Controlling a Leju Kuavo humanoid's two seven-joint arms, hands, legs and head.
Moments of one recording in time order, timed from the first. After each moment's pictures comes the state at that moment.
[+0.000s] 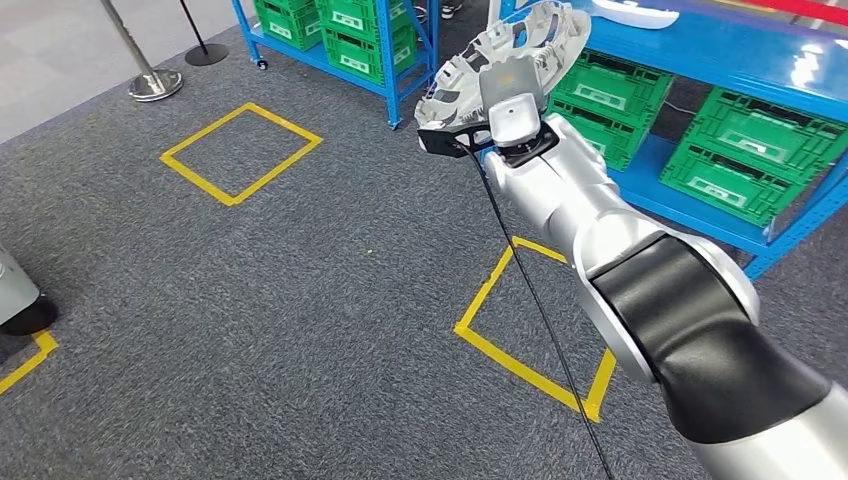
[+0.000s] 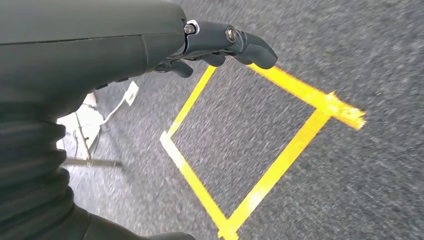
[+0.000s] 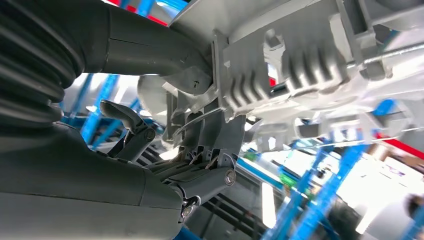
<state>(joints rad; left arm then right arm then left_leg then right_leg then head) -0.13 -0.11 1.07 -0.19 -1.37 0.12 -0.01 -1.27 0.07 0.44 -0.26 1.57 0.10 0.18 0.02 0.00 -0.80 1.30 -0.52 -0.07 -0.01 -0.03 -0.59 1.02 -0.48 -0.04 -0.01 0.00</state>
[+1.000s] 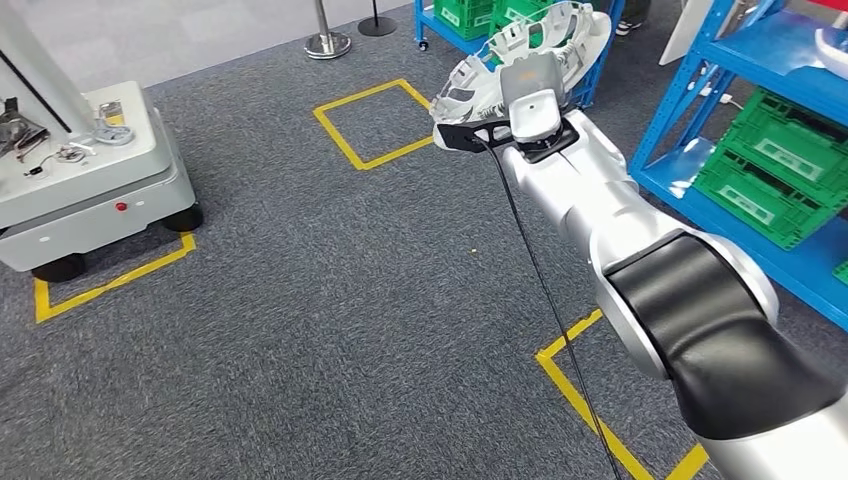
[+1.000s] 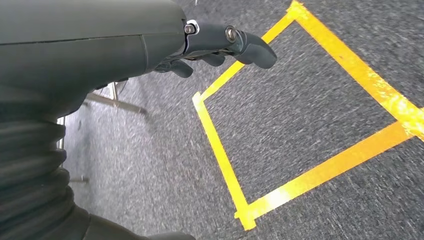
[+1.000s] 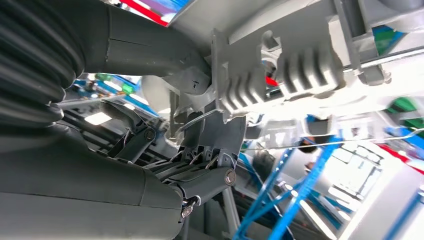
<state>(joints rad) -0.16 -0.11 1.05 -0.19 -1.40 0.11 0.00 -1.27 0.02 0.44 -0.26 1.57 0.10 0.18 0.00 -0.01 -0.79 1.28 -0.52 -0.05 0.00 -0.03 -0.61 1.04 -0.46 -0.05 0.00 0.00</state>
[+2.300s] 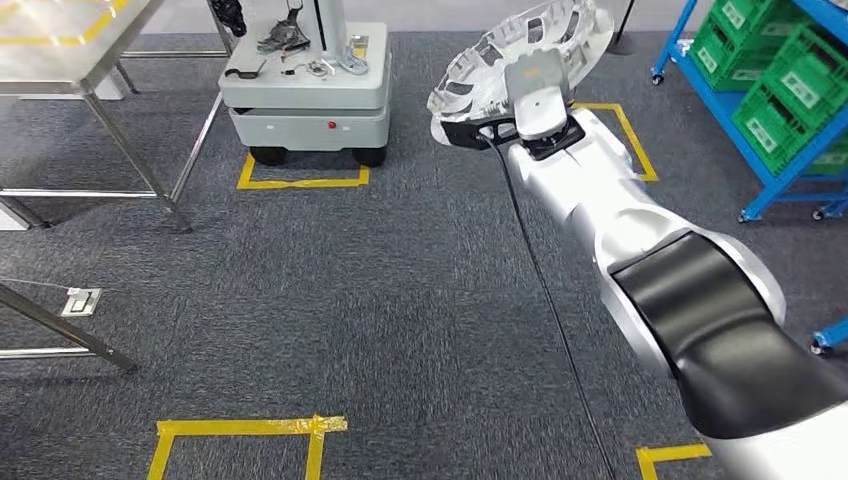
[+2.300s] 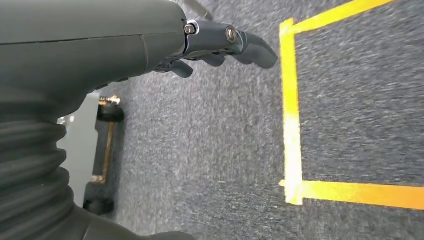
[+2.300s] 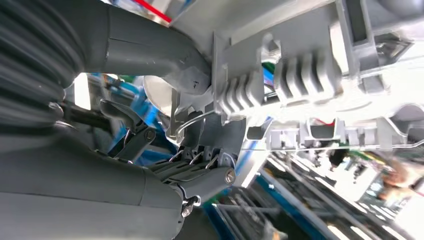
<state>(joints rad) -0.16 -0.12 1.05 -0.19 -1.40 0.11 0.01 -1.28 0.01 0.44 -0.26 1.57 0.10 0.17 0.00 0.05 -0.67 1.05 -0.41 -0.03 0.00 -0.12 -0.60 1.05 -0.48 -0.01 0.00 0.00</state>
